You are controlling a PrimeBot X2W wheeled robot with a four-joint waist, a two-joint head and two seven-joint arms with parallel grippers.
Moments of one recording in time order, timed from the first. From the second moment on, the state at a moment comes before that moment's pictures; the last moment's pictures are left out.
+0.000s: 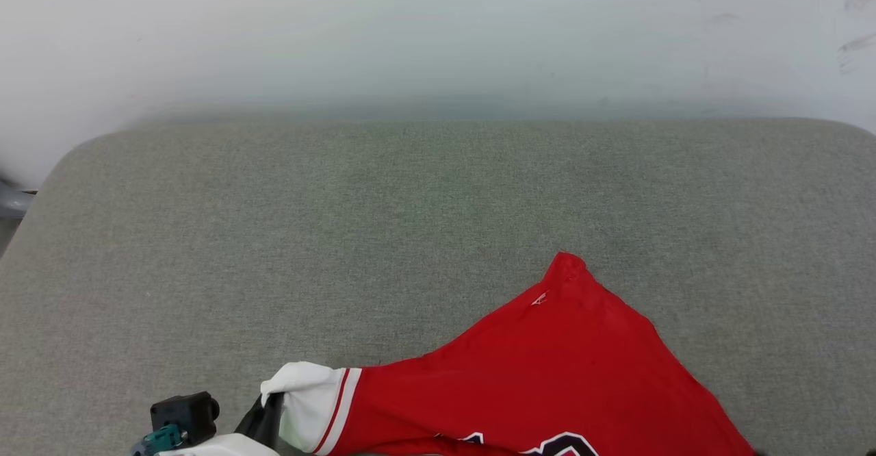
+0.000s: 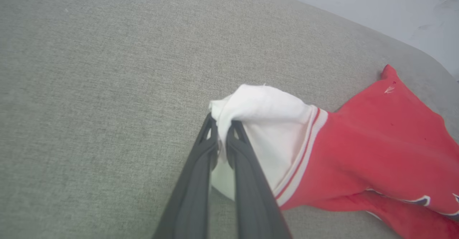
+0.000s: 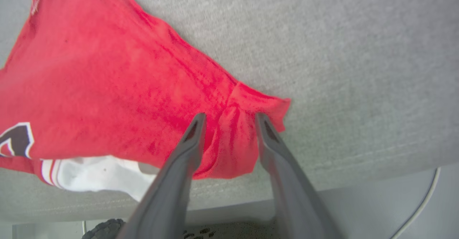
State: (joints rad) left arm 0.10 0.34 -0.31 0.06 -0.66 0.18 0.01; right arm 0.29 -0.07 -0.29 0.02 0.45 0.13 0.53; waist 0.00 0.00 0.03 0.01
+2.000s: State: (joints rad) left arm -0.25 0.29 -0.40 0.13 -0.61 0.09 -0.05; right arm -0.79 -0.51 0.73 0.62 0.90 0.13 0.53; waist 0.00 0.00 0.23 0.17
